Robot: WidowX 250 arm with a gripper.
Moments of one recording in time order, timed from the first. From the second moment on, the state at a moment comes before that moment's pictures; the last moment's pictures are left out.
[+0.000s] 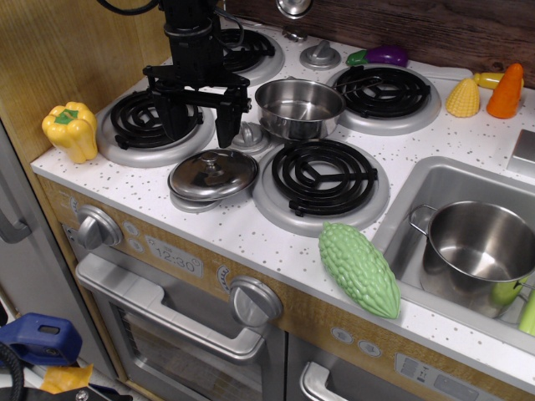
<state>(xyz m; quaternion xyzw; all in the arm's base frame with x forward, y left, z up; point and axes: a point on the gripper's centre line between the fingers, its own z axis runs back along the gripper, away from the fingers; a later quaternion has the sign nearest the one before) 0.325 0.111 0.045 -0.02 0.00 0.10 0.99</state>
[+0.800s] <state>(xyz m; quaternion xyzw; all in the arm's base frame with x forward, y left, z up) 0.323 0.109 0.029 -0.02 0.01 0.10 0.99</state>
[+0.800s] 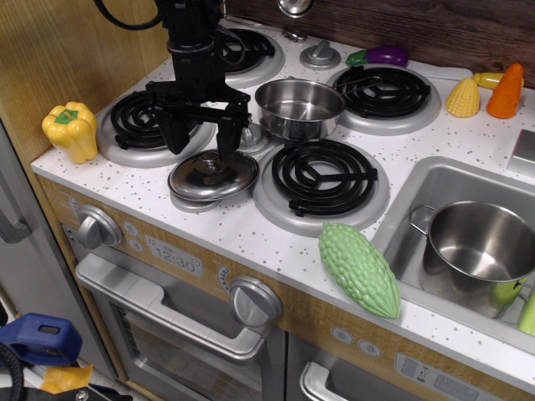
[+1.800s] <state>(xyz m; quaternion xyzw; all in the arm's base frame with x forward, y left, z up) 0.324 0.106 0.022 -0.02 0.01 0.10 0.99</state>
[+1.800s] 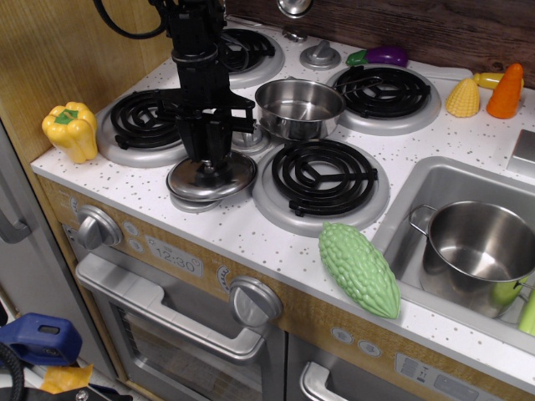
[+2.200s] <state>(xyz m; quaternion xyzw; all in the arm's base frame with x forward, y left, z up) 0.328 0.099 0.052 0.03 0.05 0.11 0.99</state>
